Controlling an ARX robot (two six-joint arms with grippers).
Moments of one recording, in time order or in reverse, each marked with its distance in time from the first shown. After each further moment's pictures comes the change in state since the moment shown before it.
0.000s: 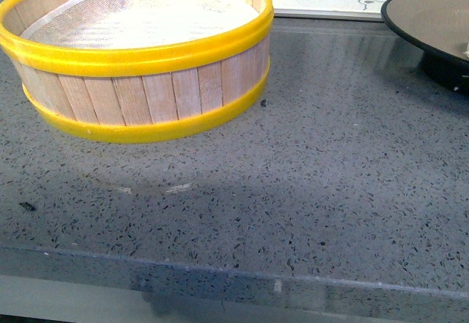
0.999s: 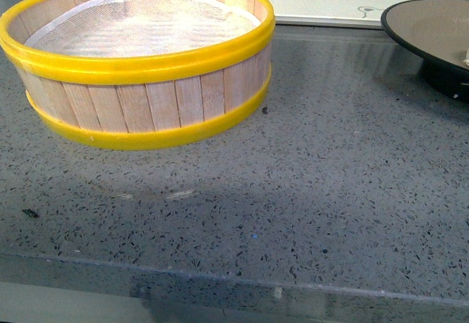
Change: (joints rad) left arm 0.000 0.000 0.000 0.000 0.000 0.000; right arm 0.197 0.211 0.065 0.000 -0.090 0.622
